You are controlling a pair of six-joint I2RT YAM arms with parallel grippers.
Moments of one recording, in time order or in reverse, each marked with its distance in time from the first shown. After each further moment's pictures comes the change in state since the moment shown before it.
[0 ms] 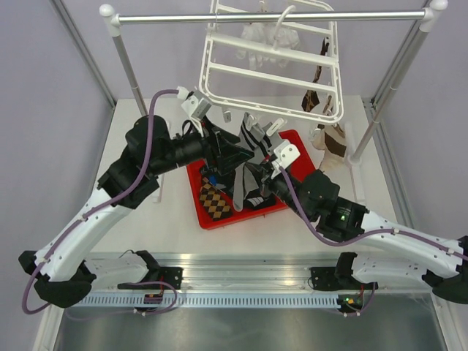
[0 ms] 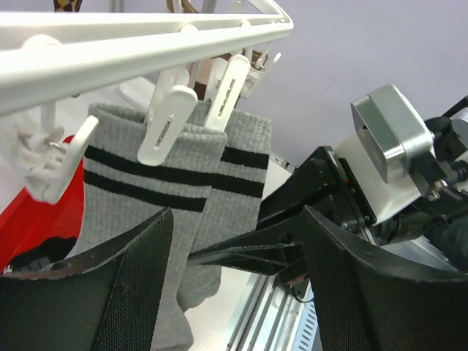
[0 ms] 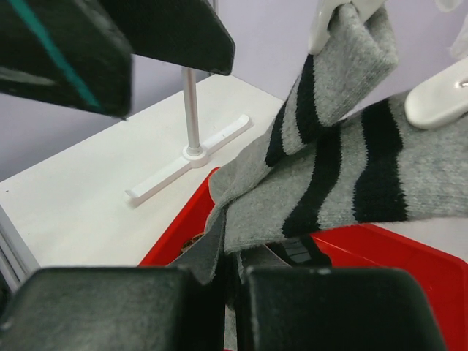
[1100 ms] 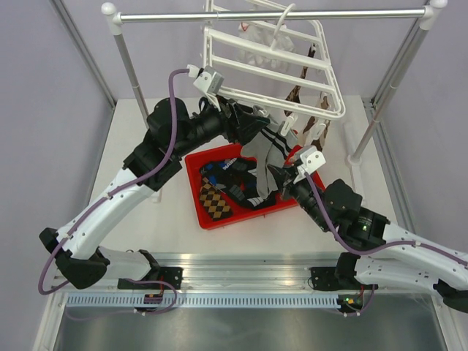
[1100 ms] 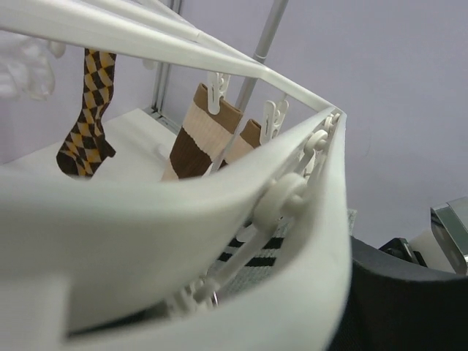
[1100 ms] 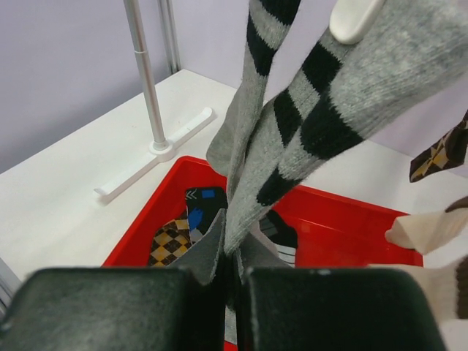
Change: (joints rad) left arm -0.016 0.199 0.117 0.194 -0.151 -0.008; right arm 0.005 -0.178 -0.087 -0.082 0.120 0.016
